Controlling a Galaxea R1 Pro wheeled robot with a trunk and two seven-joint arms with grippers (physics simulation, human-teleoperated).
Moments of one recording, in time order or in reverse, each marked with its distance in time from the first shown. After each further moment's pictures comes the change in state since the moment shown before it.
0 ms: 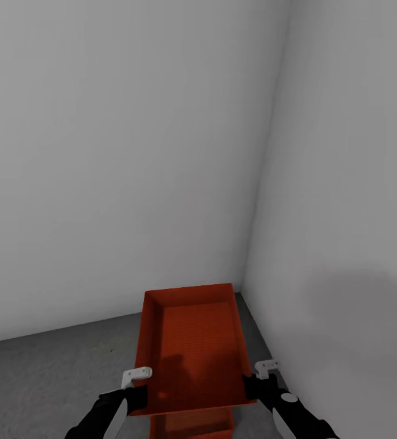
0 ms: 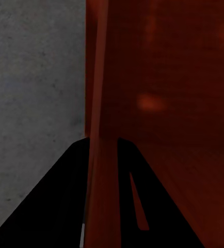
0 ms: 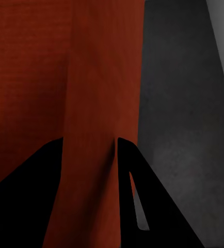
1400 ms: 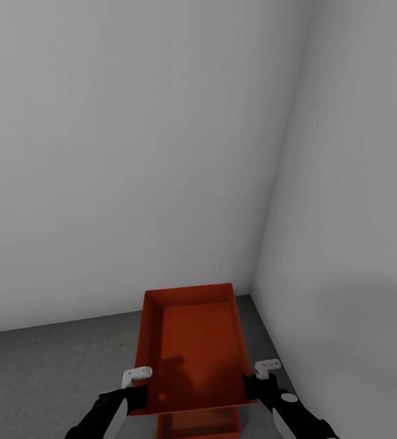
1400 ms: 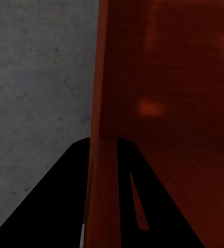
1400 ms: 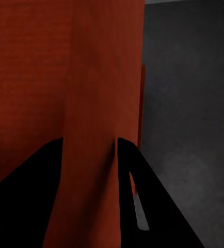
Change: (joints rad) left arm 0.000 -0.001 0.000 -0.003 -0.002 0.003 0.001; right arm 0.000 0.000 -0.002 0.000 0.000 0.000 0.001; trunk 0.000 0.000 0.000
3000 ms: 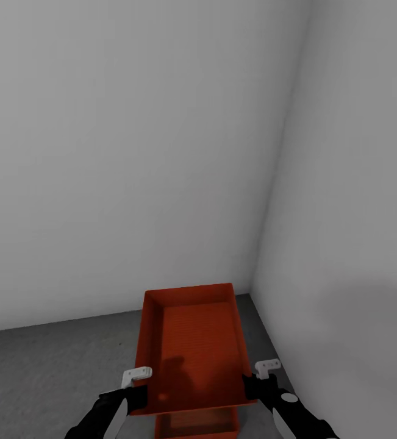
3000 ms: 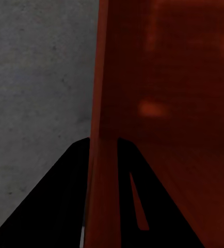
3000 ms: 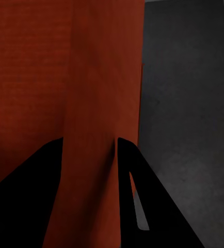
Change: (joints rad) left arm 0.000 0.000 0.000 -0.001 -0.001 0.001 0.000; right arm 0.000 0.000 0.000 0.000 0.000 0.000 0.000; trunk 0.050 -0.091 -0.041
